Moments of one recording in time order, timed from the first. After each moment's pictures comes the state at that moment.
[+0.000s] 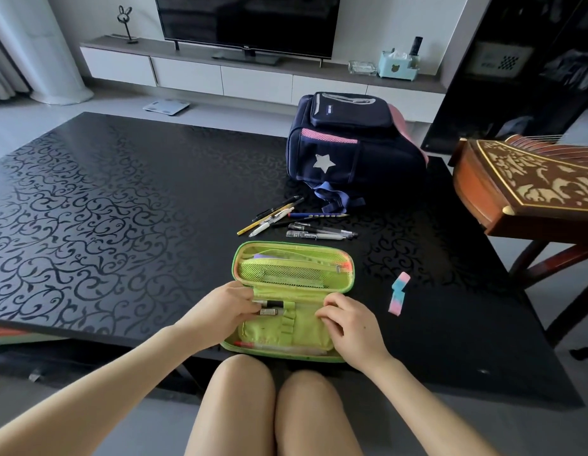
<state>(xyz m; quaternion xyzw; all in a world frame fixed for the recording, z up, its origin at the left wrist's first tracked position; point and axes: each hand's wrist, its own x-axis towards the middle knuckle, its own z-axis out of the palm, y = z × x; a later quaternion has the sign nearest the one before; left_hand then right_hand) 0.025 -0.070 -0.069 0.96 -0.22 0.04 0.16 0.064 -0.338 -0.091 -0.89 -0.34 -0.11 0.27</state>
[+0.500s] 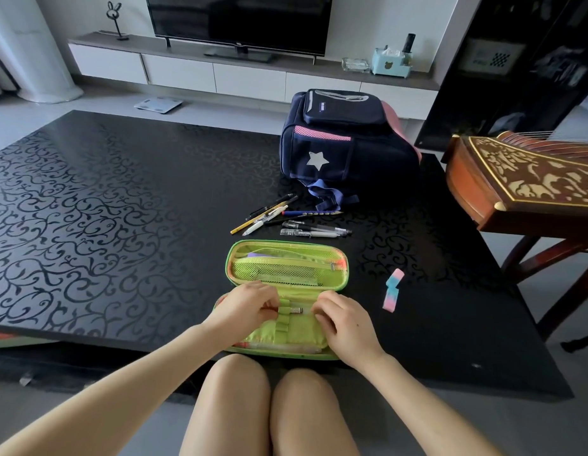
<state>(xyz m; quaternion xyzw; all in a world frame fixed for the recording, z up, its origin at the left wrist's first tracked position) 0.037 -0.115 -0.064 0.95 -0.12 0.01 0.28 0.064 -0.337 -0.091 -0.89 -0.35 -0.11 0.27</state>
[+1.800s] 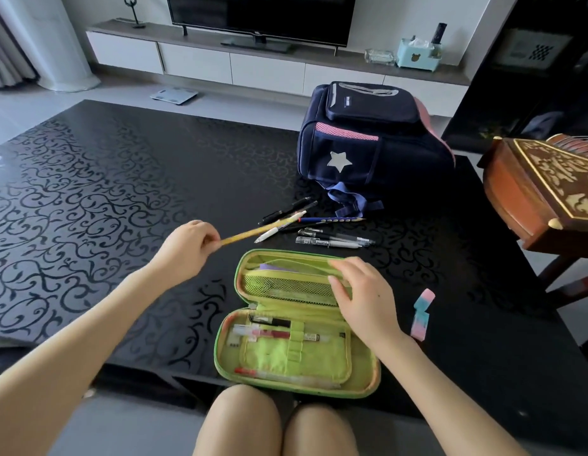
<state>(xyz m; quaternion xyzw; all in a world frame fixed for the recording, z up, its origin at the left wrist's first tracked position) 0.104 -0.001 -0.030 0.97 0.06 0.08 0.21 0.123 -0.302 -0.052 -0.91 -0.27 -0.16 0.28</state>
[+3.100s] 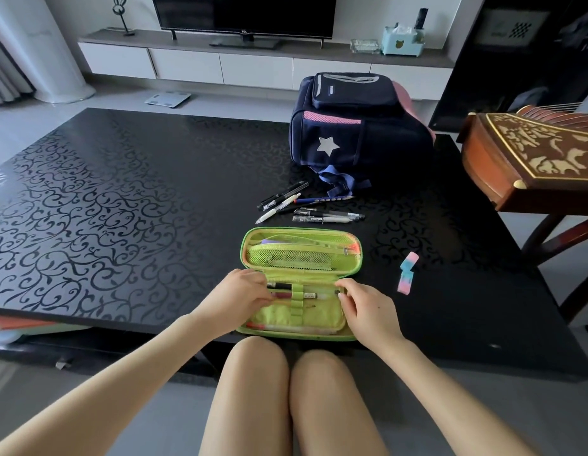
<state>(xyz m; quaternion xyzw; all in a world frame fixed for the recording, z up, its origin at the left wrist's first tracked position) 0.020 -0.082 -0.064 0.96 -0.19 0.07 0.19 0.054 -0.341 -0.084 -0.94 -0.23 -0.09 0.24</state>
